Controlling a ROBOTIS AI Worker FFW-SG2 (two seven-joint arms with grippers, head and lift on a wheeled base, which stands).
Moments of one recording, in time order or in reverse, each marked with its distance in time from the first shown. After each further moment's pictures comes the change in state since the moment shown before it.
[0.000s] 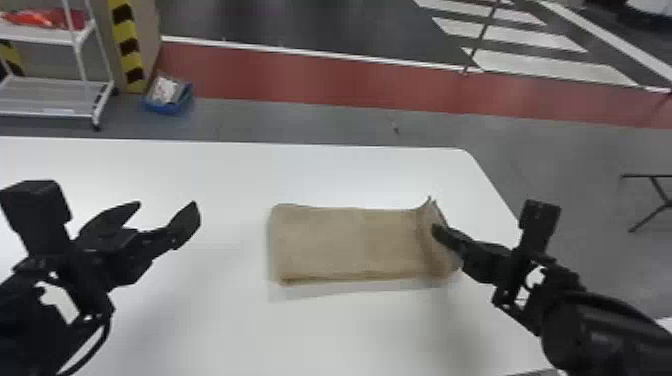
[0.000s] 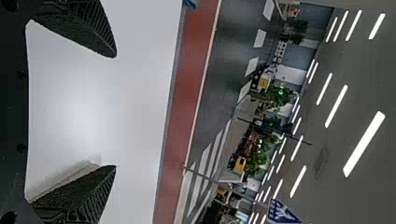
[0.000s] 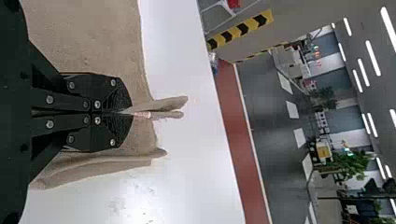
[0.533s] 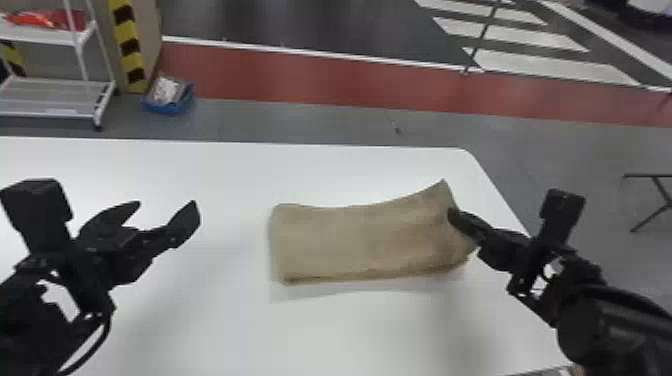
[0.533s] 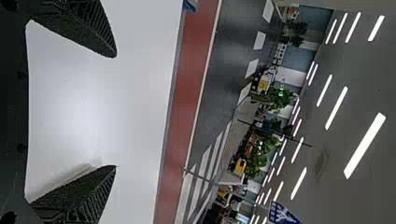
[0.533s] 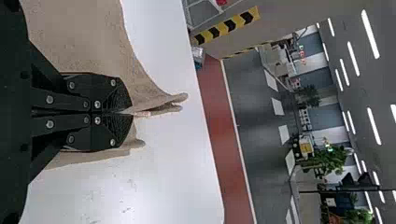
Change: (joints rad) left arm -0.005 -0.003 0.005 0.009 -0.006 0.000 0.000; right arm -0.010 0.003 -0.046 -0.037 -0.011 -0.025 0.000
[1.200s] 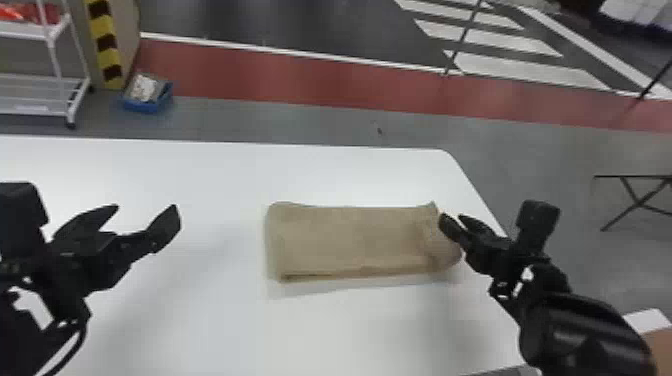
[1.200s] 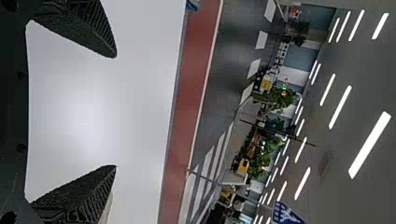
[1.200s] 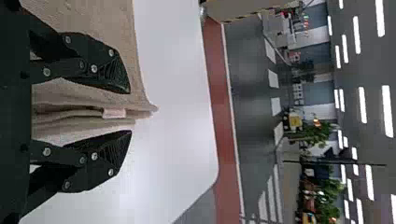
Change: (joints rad) left arm -0.004 -0.005 -0.012 0.014 -0.014 0.000 0.000; right arm -0.027 0.017 -0.015 0.159 0.143 -0.226 -0.056
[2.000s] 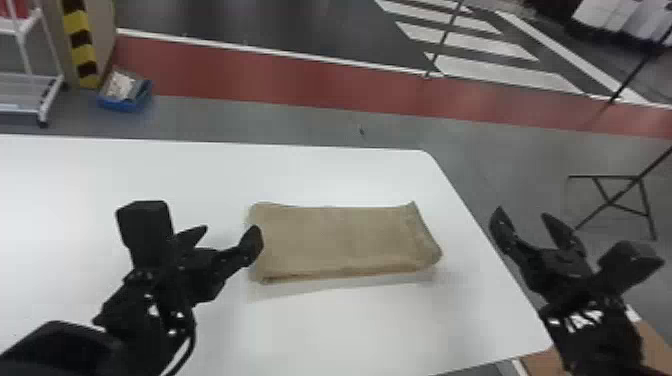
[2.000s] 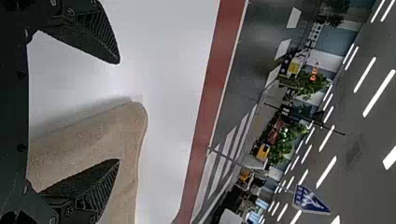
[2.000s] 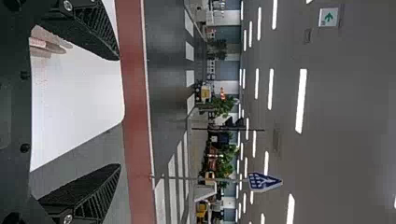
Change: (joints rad) left arm -0.125 -0.143 -0.295 0.180 -0.004 -0.043 0.158; right arm 0.253 0.046 -0.187 -0.194 -0.148 -0.391 -0.002
